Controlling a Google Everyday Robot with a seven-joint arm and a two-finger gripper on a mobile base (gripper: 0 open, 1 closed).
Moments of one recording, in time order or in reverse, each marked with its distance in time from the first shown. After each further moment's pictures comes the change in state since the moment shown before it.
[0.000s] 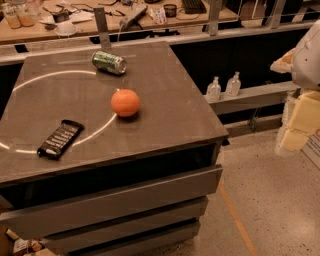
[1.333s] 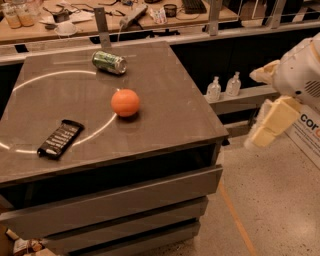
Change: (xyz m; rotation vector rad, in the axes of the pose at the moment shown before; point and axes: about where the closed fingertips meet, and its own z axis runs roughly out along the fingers) arm -0.030 -0.011 0.039 -0.062 -0.294 0.073
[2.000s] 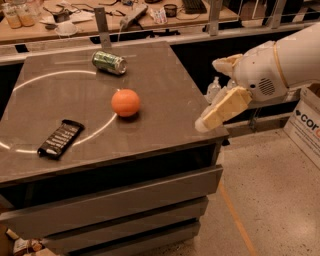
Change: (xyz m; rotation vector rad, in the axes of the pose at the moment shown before) arm -0.085 -0.015 0.038 0.005 -0.380 0.035
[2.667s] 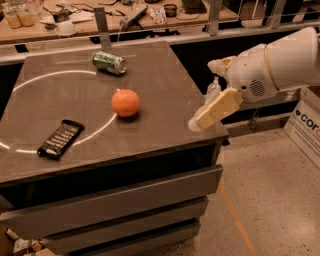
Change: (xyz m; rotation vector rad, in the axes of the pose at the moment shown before) arm -0.002 -0.004 0.016 0.001 -0.011 0.003
